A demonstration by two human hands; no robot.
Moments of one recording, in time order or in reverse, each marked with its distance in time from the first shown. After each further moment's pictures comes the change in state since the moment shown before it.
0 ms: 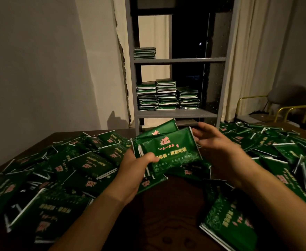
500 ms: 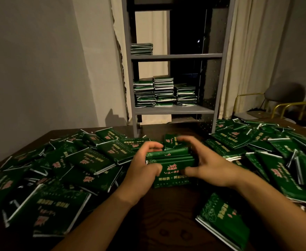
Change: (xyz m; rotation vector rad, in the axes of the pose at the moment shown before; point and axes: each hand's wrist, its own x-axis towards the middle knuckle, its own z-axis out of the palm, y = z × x) left_hand -0.019 -0.008 0.015 0.321 -0.142 0.187; right_hand -0.011 0.020 0.004 -0.474 -0.275 0.056
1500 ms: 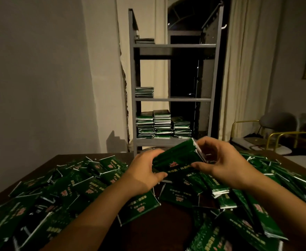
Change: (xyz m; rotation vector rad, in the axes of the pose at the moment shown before) left_hand 0.042 0.071 -0.020 0.555 -0.096 0.340; right_hand -0.034 -0.098 -0.056 -0.332 0.299 -0.207
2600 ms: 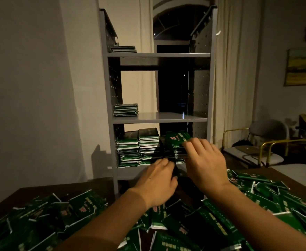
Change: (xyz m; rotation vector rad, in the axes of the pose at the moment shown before) left_hand 0.147 -0.023 0.046 0.518 -0.105 0.179; right_hand 0.137 0.085 0.007 -1.099 0.602 -0.376
